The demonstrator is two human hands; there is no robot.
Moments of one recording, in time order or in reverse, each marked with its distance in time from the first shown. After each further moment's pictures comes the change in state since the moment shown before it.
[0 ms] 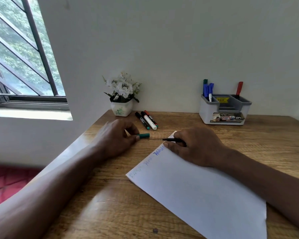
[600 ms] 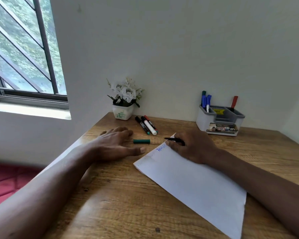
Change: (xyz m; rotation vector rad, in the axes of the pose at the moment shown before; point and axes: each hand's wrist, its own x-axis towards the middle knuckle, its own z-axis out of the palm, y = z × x) left_hand -0.008 -0.011 -0.018 0.072 -0.469 -0.117; right_hand 0.019 0.015 0.008 -0.032 -0.030 0.081
